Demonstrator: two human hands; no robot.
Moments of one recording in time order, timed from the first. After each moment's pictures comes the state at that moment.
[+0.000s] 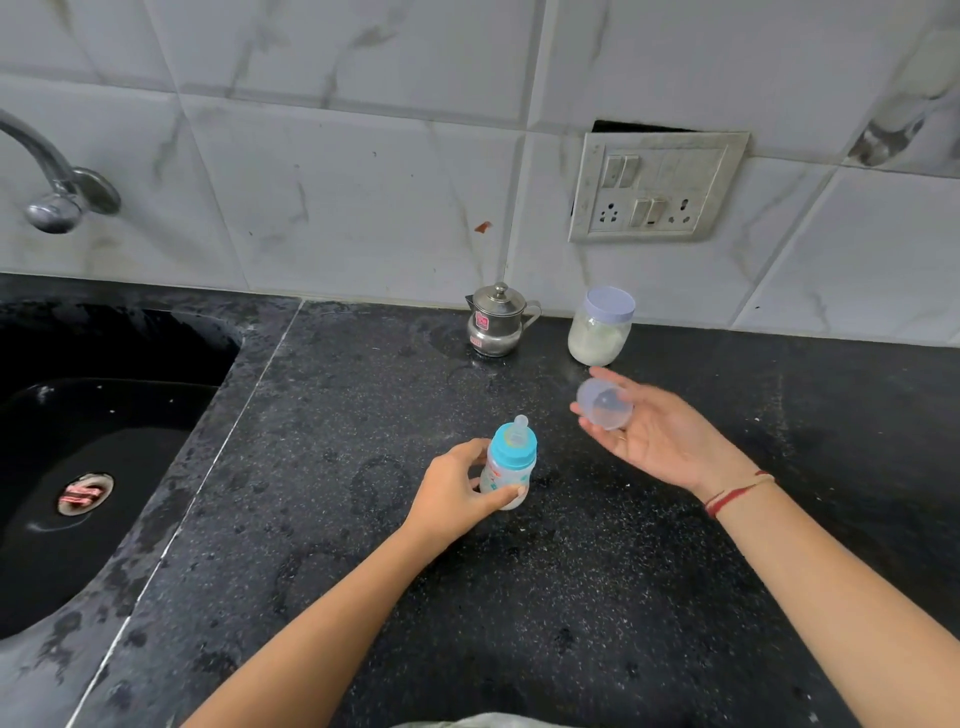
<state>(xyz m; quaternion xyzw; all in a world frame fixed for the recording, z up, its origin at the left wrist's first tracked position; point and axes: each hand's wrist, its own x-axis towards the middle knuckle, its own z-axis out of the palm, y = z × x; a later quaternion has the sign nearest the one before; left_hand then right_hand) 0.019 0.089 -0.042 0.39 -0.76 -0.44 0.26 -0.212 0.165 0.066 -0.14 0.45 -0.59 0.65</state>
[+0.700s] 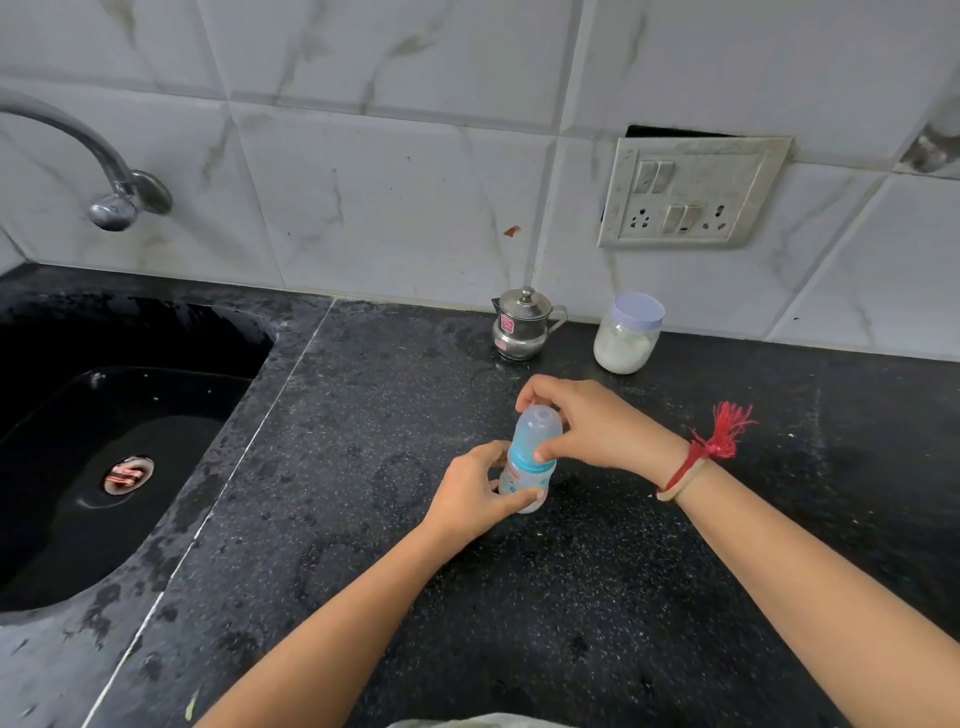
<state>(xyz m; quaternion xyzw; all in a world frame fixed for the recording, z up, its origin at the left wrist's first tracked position) 0.017 0.089 -0.043 0.40 -0.77 -0.42 0.27 -0.130 0.129 0.098 -0.70 0.67 -0.11 0.23</state>
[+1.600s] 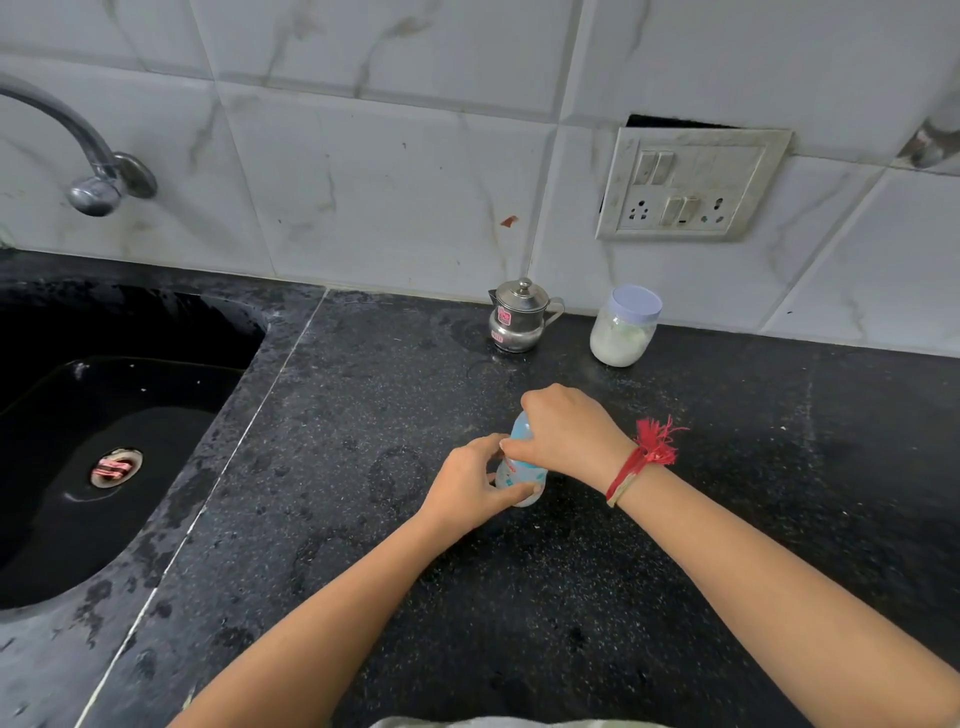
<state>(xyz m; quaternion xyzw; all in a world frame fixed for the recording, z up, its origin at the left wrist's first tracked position) 0.019 0.085 -0.041 0.38 -0.78 -0.43 0.25 -0.100 0.121 0.082 -0.68 0.73 0.02 0.06</state>
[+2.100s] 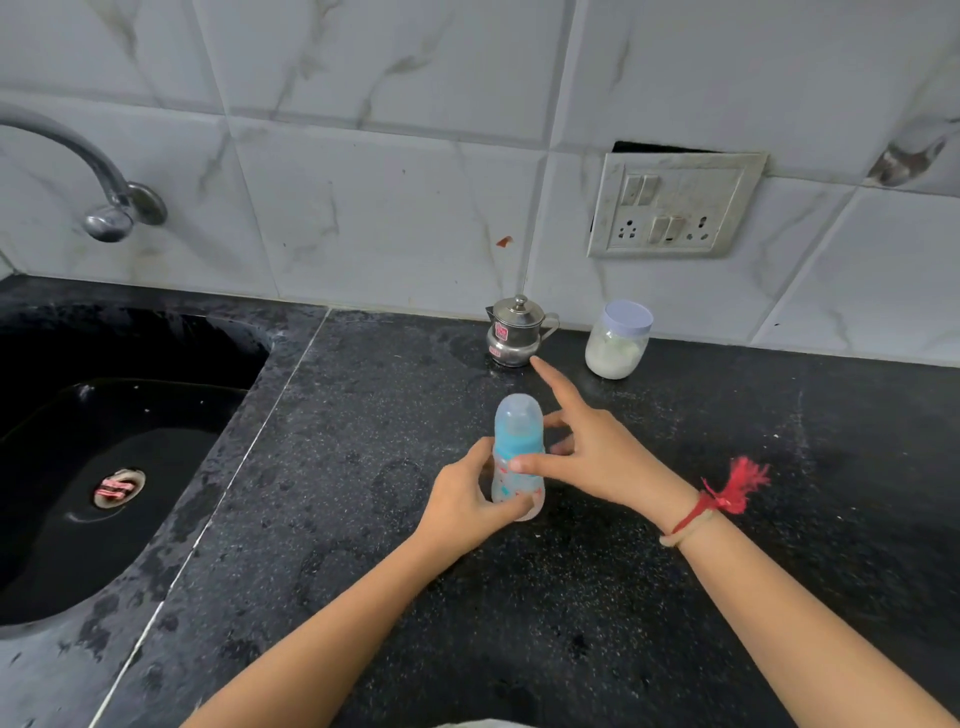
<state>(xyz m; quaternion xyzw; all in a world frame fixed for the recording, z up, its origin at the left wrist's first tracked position) 0.037 0.108 -0.017 0.38 -0.76 -0.44 0.30 -0.119 0.163 0.088 -0.64 0.68 -0.23 0.27</state>
